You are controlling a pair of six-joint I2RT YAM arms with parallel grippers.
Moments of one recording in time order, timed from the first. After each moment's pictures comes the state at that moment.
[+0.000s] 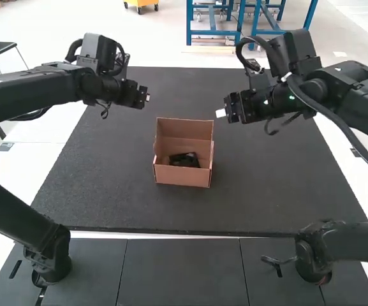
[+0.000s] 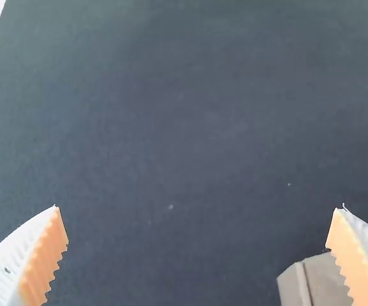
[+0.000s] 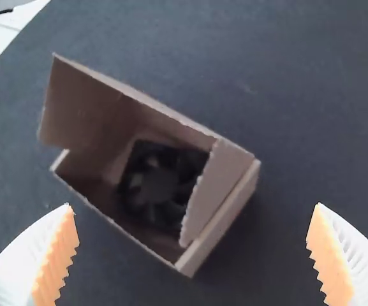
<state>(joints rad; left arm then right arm) -0.33 1.38 1.12 -0.34 -0.09 -0.01 0.56 1.02 1.06 -0.73 -0.06 0.08</state>
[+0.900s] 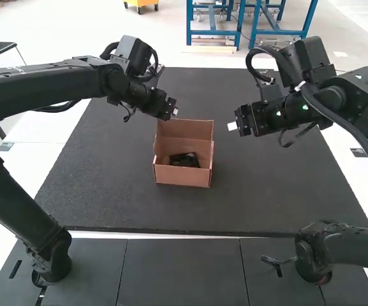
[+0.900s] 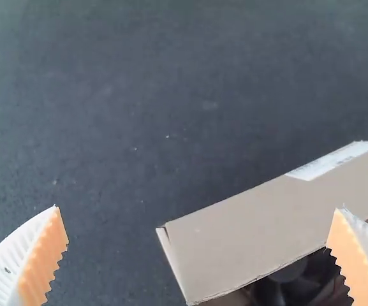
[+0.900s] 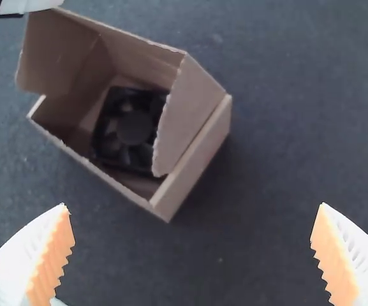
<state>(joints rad) -0.52 1.47 1.23 -0.51 -0.05 -0.03 0.56 0.93 1.04 -0.87 -0.02 0.08</state>
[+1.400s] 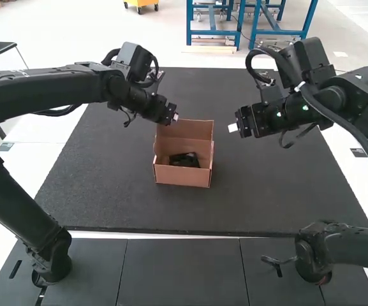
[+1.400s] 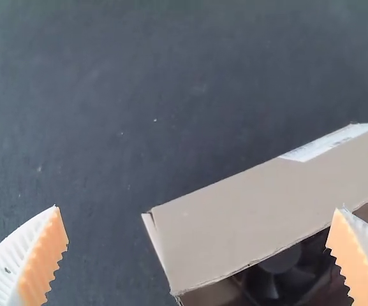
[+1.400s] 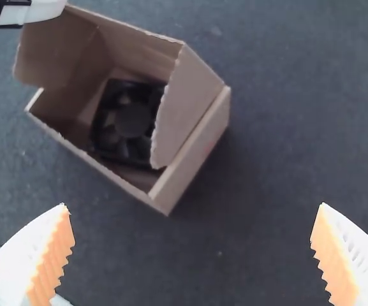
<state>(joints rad) -0.52 1.47 1.19 -0.48 -0.03 -0.04 0.56 0.93 1.04 -0.89 -0.02 0.08</state>
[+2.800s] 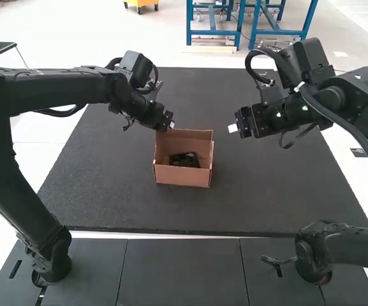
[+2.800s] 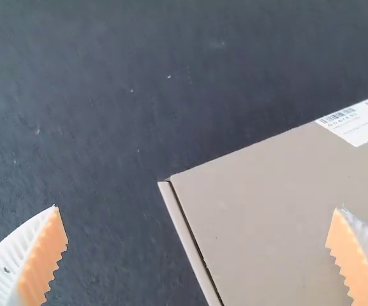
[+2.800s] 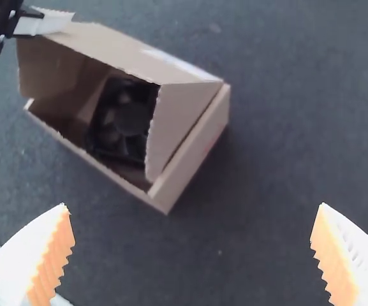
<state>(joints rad) -0.48 1.55 1.19 -0.52 0.00 -0.01 0.56 0.94 1.04 -0.89 -0.02 0.08</state>
